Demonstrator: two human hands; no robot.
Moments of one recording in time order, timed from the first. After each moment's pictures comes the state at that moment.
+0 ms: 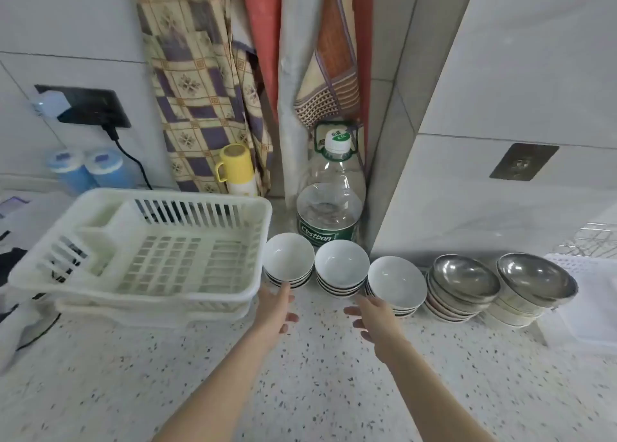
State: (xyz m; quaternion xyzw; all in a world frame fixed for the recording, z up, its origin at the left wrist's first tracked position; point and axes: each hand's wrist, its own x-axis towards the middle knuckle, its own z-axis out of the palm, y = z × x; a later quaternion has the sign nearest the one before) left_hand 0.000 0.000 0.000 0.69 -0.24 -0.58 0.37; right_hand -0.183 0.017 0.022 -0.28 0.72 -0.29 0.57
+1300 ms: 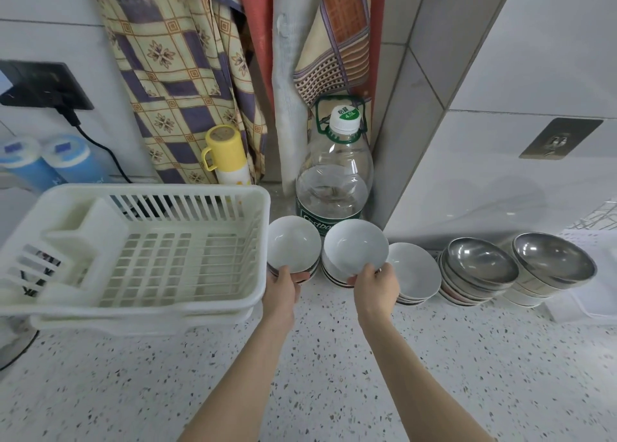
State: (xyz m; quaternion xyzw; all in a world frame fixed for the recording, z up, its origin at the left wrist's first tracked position) left_hand 0.001 -0.033 -0.012 0.62 -0.17 -0.58 0.50; right_hand -0.131 -0.020 0.017 -0.27 0.78 -0.45 0.34
